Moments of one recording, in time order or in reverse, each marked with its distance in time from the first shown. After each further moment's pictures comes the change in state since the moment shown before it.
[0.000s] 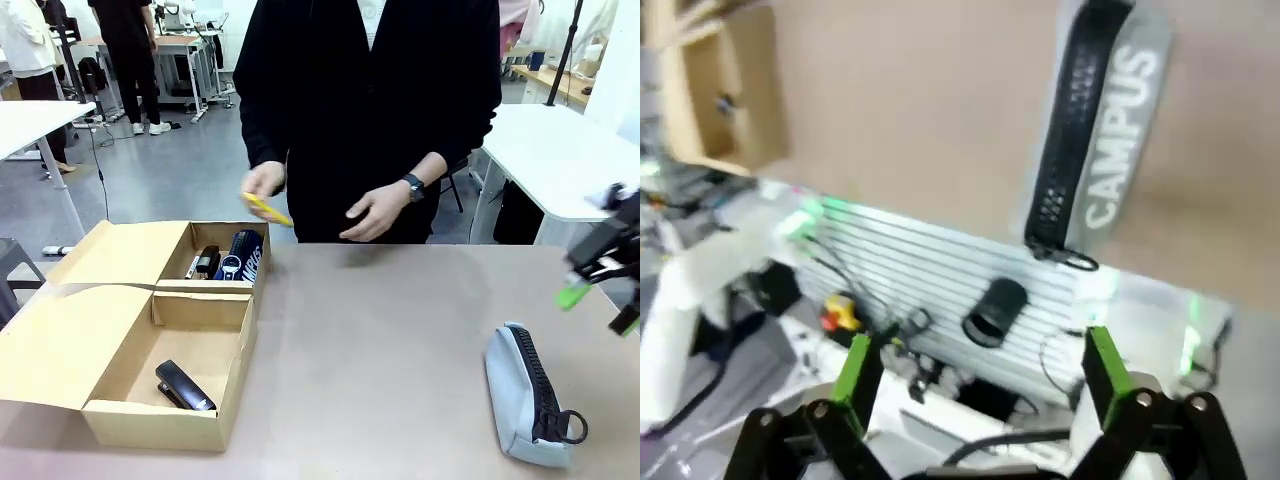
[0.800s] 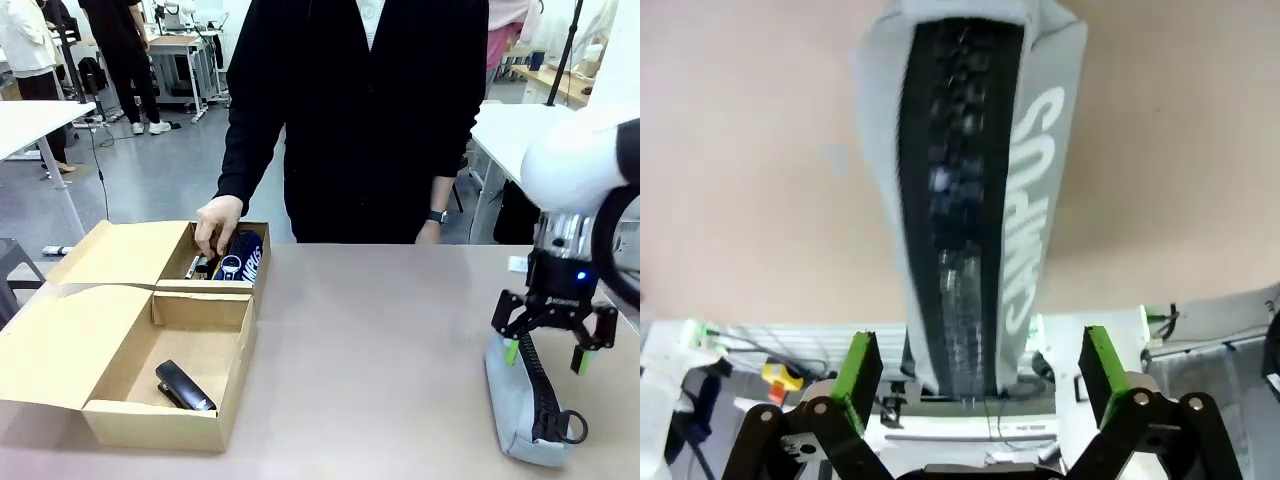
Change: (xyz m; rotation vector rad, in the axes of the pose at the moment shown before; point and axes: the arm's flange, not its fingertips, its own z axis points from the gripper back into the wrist) left arm 0.000 0.000 0.000 0.000 0.000 -0.001; right arm 0.088 -0.008 -0.123 -0.363 0.161 -0.276
